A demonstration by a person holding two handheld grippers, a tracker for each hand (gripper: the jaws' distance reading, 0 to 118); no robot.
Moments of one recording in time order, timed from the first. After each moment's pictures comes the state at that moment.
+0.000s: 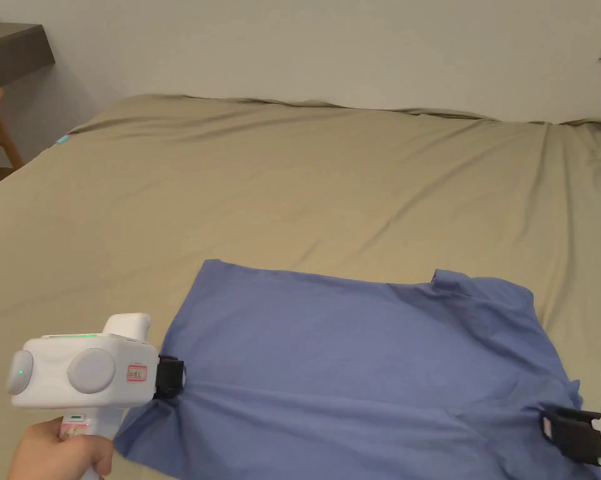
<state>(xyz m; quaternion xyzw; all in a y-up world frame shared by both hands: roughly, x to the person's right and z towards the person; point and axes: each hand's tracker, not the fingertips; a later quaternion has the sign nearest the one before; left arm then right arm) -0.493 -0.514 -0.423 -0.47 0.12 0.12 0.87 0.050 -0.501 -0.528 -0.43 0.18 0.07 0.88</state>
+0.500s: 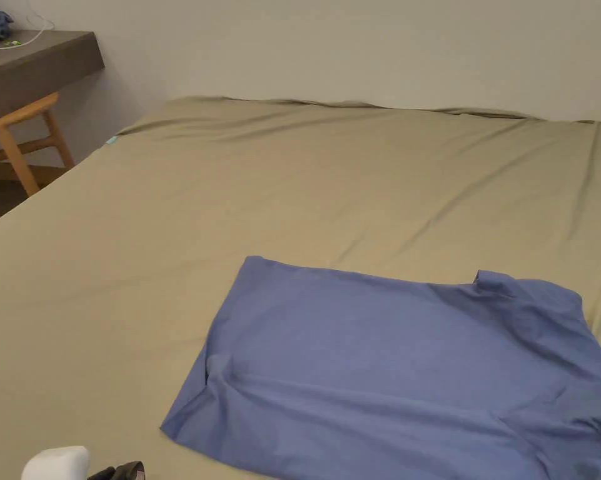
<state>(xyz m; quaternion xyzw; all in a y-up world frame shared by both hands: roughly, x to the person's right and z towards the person) -0.421 -0.499 -0.209 -0.33 0.19 0.15 0.91 0.076 -0.477 -0.339 -0.38 0.16 -0.02 0.91</state>
